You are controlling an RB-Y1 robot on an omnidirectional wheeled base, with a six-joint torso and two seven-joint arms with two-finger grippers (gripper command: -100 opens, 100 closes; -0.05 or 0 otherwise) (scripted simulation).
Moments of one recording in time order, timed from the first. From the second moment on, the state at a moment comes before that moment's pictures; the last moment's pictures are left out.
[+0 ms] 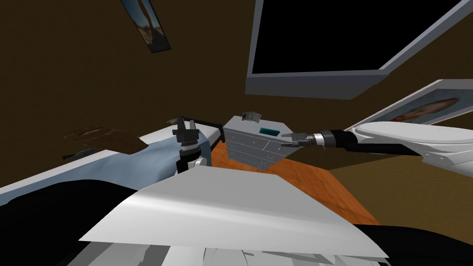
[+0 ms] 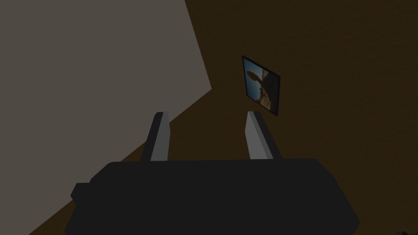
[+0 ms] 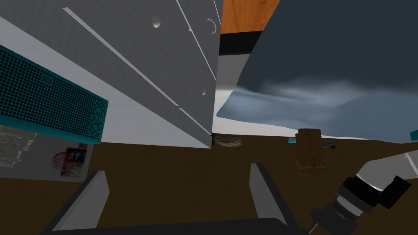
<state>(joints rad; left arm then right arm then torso) 0.50 -0.03 0.02 -2.33 0.12 -0.63 -0.01 0.51 -1.76 -0.32 -1.66 0.51 -1.01 -0.07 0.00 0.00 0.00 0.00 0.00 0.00</state>
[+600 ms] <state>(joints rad) 0.50 -0.03 0.02 -2.33 0.12 -0.63 -0.01 0.56 -1.91 -0.35 -1.62 0.56 -1.03 -0.10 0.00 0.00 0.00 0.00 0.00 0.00</state>
